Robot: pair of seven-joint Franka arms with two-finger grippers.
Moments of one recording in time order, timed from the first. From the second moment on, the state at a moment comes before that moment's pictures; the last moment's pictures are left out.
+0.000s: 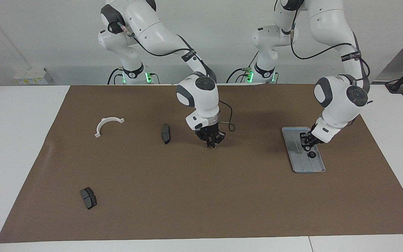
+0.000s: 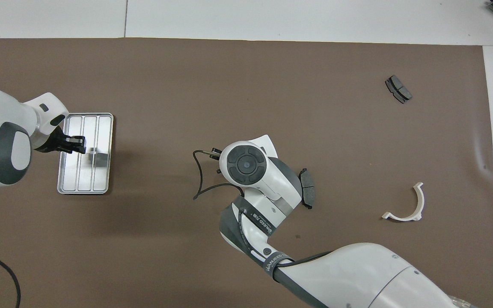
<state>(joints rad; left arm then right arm) 0.06 0.24 -0.03 -1.98 -0.02 2.14 0.13 0.45 0.53 0.23 -1.74 -0.22 2.43 1.15</state>
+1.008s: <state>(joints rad) -0.01 0.19 -0.05 -1.99 -0.02 2.17 0.06 0.14 0.24 0.22 -1.71 -0.22 2.11 0.67</state>
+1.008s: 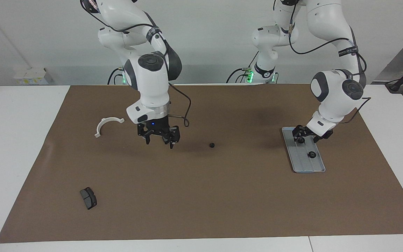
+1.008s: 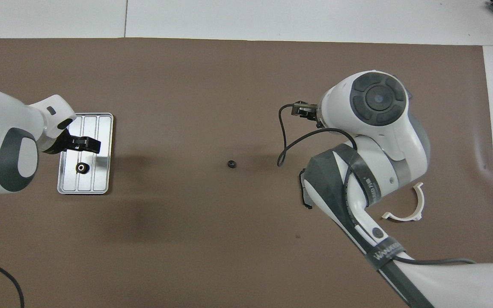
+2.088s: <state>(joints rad) -0.53 0.32 -0.06 -2.00 -0.02 2.64 -0.47 -0.03 0.05 0.21 -1.65 -0.11 1.82 0.24</state>
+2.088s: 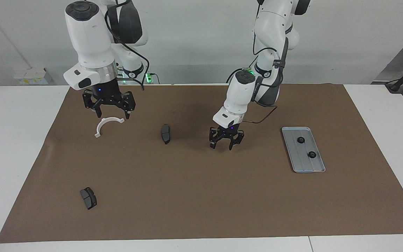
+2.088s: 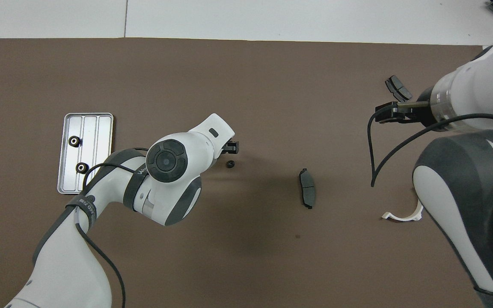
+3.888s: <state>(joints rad) -0.62 0.35 -0.05 -2.03 -0.02 2.60 -0.47 0.04 -0.01 0.04 -1.63 -0.02 1.63 0.15</state>
